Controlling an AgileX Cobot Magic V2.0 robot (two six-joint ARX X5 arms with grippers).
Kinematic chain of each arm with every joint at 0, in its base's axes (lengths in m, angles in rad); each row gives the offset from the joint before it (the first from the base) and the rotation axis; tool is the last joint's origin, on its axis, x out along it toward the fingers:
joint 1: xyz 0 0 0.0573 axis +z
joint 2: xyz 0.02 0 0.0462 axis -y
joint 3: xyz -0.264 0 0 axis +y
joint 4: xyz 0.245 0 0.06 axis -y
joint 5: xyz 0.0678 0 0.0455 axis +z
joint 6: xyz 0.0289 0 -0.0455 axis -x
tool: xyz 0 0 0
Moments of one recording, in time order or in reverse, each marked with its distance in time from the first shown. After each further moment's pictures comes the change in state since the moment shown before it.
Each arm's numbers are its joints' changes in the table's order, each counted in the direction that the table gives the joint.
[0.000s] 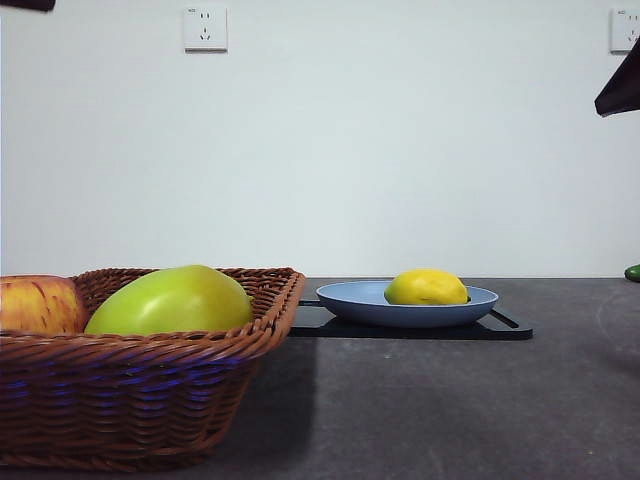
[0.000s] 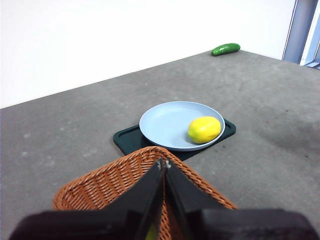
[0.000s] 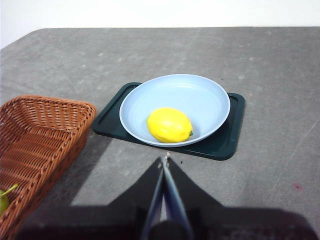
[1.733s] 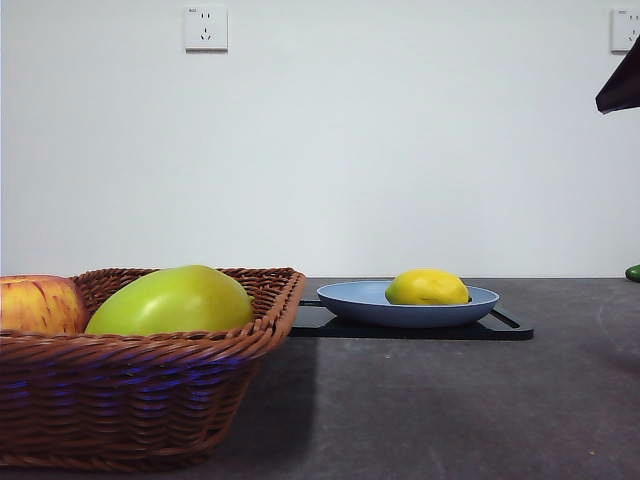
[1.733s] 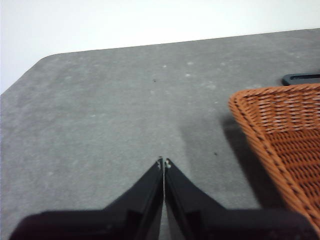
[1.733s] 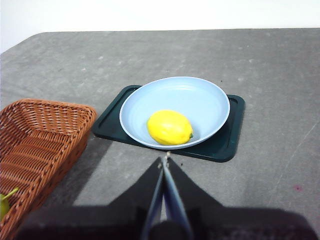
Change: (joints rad) left arm 0.647 0.417 0.444 0.009 -0.053 -0.054; right arm 0.000 0.003 0.000 0.004 0.000 -0.005
